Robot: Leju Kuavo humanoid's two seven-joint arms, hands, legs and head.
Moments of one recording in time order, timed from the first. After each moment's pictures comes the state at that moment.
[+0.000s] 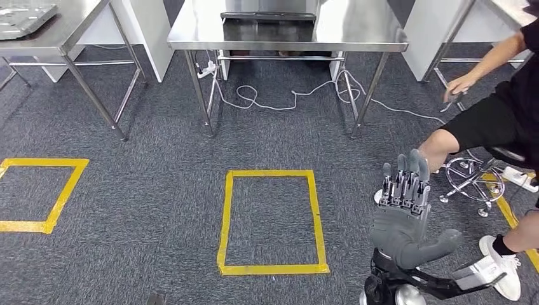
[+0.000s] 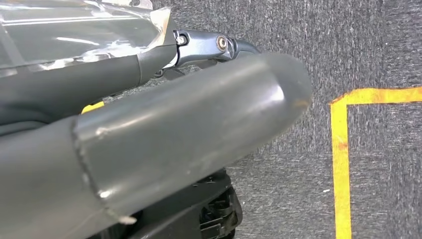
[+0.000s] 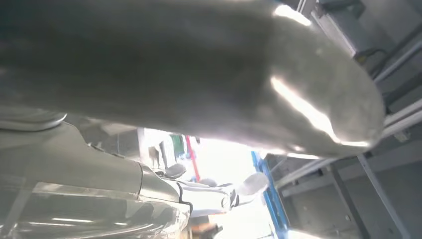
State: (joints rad) left arm -0.19 -0.21 0.80 -0.21 -0.74 0.16 -0.38; right arm 0.08 0.14 0.05 -1.83 -0.24 0.18 -0.59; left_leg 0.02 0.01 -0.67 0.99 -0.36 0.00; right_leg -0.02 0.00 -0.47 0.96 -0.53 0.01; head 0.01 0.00
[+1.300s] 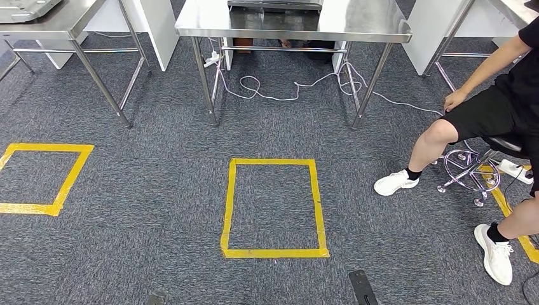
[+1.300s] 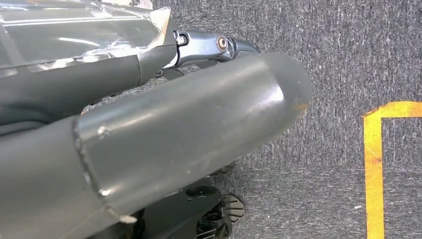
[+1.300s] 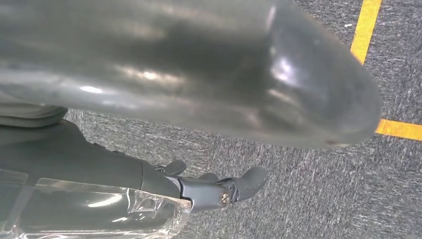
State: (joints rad) left arm -0.17 -0.21 0.77 -0.21 -0.72 0.20 -0.40; right arm -0.18 0.00 -0.12 -0.31 0.35 -0.32 -0.23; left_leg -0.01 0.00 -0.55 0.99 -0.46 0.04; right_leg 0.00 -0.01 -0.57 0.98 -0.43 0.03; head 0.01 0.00
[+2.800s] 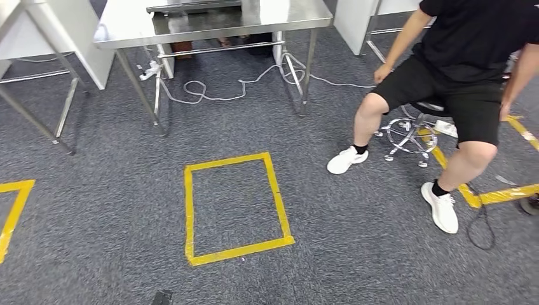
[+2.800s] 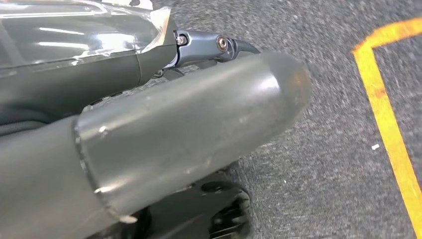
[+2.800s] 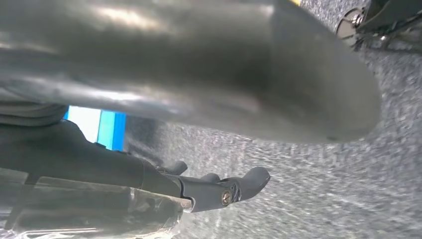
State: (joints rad) left arm -0.18 -0.22 0.75 -0.21 -0.73 0.24 -0.34; right arm -0.07 0.03 -0.04 -0.20 0.50 -0.17 0.18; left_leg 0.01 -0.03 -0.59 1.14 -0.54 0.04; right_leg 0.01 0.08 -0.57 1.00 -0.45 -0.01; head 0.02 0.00
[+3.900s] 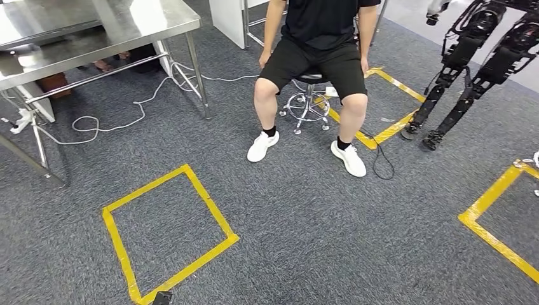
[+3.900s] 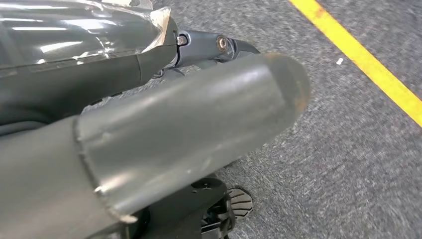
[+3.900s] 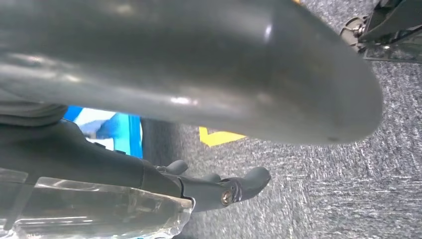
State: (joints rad) left arm -0.18 -0.23 0.74 -0.21 -0.73 0.24 -0.33; right arm -0.06 0.03 -0.04 -0.19 0.50 -0.16 0.18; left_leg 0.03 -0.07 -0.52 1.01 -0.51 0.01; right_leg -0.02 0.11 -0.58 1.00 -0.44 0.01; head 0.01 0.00
